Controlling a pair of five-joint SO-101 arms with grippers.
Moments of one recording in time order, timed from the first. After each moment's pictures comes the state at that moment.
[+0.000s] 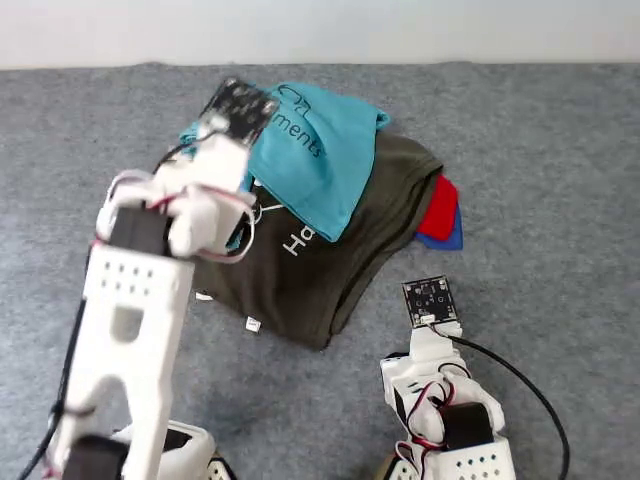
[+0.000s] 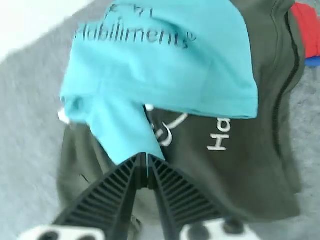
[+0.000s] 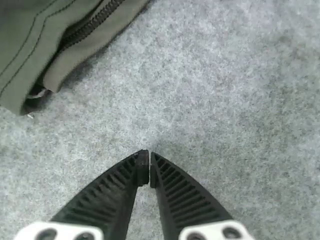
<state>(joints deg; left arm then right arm) 9.8 -17.9 7.6 77.1 -15.8 -14.2 -103.2 95.6 75.6 -1.5</state>
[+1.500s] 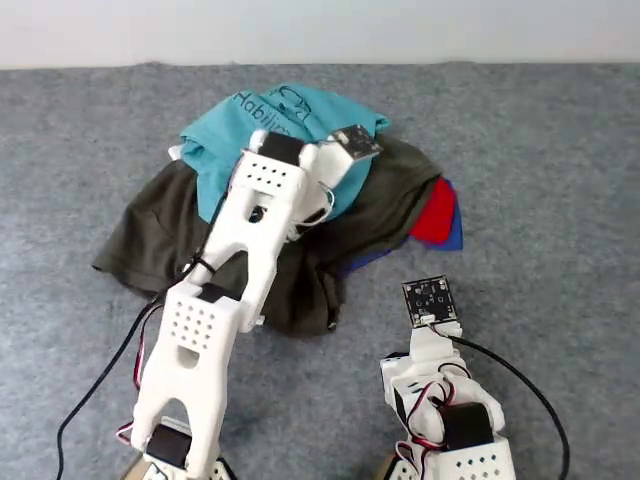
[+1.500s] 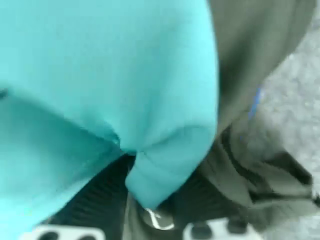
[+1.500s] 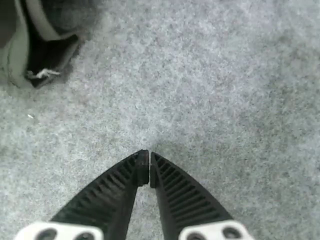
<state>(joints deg) 15.8 48.0 -49.5 98.9 -23.3 -14.2 -103.2 95.6 75.6 -1.5</state>
